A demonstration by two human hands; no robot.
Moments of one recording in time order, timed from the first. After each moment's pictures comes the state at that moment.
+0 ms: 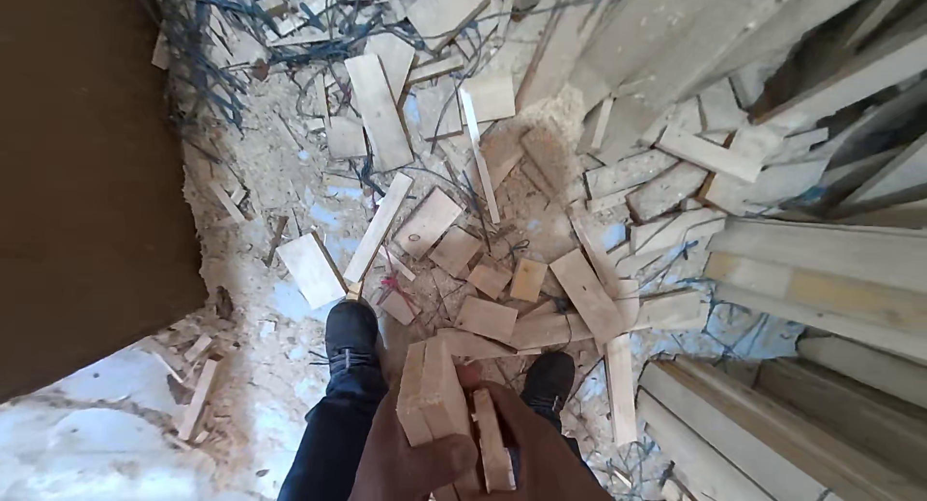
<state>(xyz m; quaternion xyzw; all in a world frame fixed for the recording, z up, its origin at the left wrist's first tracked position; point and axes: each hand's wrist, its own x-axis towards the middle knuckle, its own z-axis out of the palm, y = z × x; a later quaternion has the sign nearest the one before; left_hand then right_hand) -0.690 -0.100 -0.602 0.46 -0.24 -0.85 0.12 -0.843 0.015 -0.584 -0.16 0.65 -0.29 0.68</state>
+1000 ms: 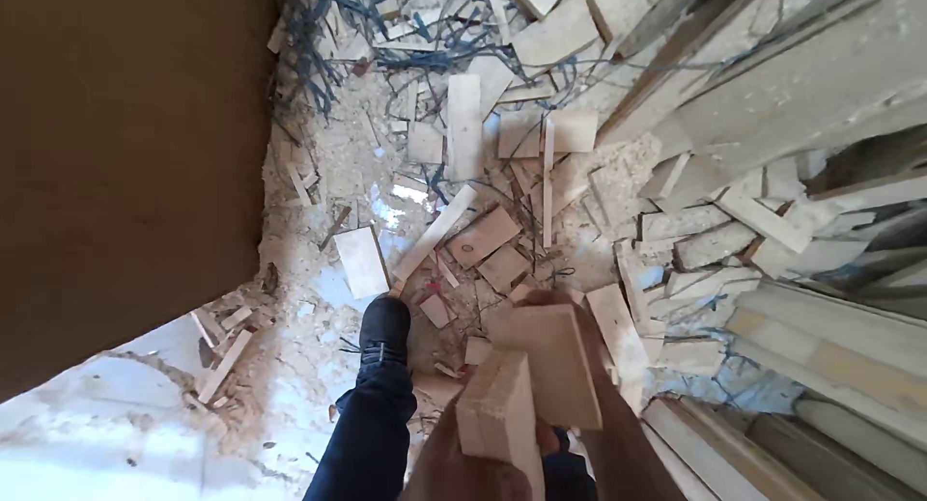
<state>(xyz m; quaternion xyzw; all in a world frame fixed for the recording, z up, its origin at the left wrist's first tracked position) -0.675 -0.160 -0.575 0.36 -0.12 -0.91 0.16 -0.866 -0.096 -0.697 0.03 0.72 -0.40 0.57</state>
